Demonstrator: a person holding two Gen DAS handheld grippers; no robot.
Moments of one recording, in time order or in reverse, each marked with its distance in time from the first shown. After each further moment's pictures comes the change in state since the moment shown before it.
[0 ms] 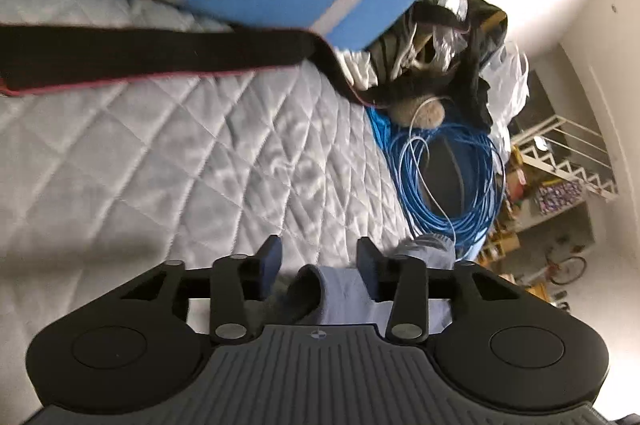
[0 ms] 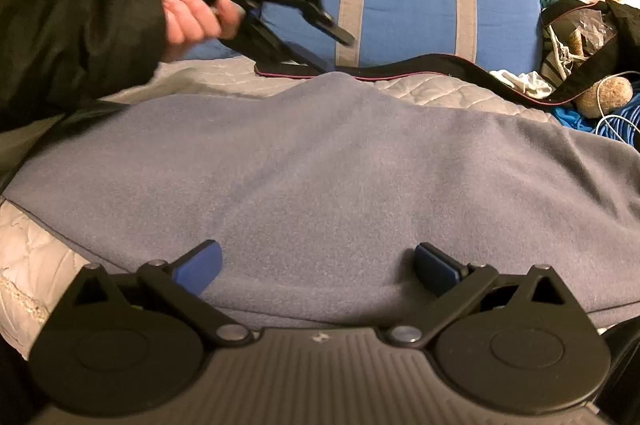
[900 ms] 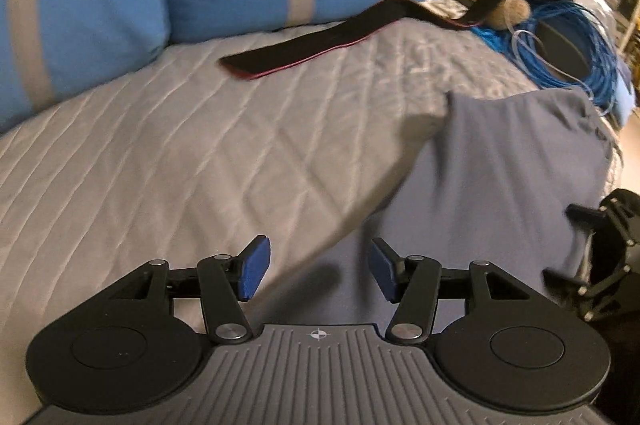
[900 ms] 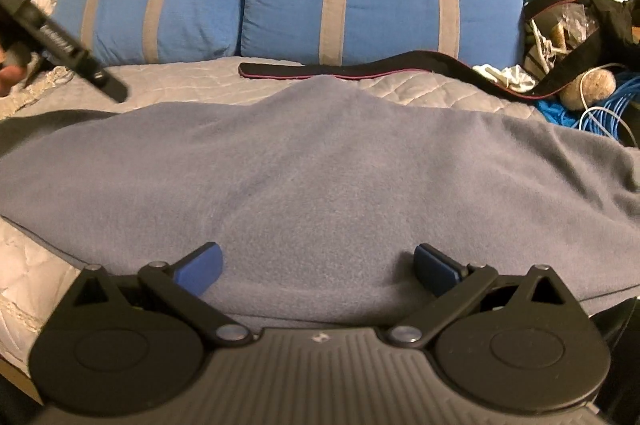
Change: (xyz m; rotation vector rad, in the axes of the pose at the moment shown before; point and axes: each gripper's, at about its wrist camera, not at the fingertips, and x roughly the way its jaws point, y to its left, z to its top) left arm -0.138 -0.018 -0.140 0.368 -0.017 0.638; right arm -0.003 0.014 0.005 0.029 0.014 -0.071
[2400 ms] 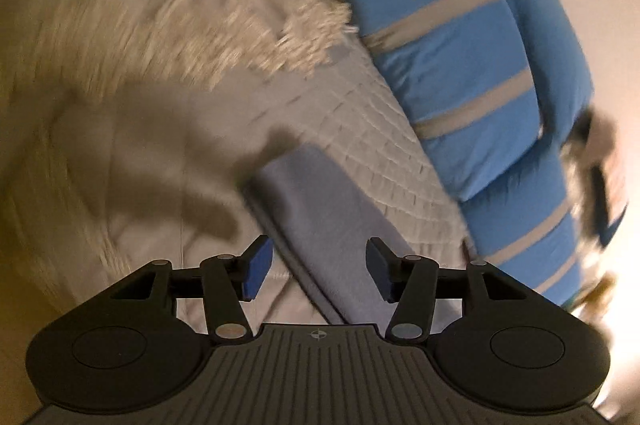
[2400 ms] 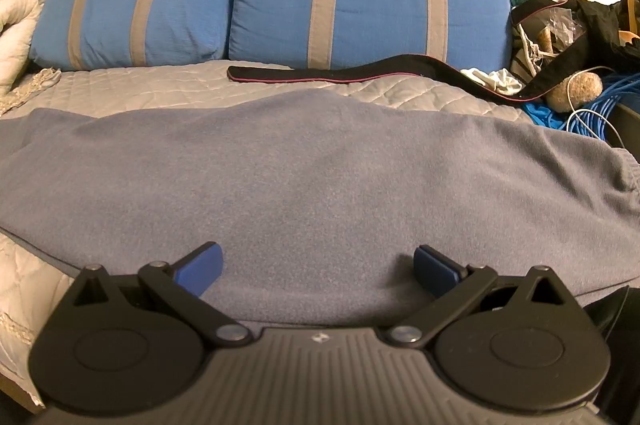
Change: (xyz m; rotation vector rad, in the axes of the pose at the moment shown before) left arm -0.168 0.171 -0.282 -1.308 -0.487 -0.023; right arm 0.004 0.008 0.000 0.021 -0.010 -0.045
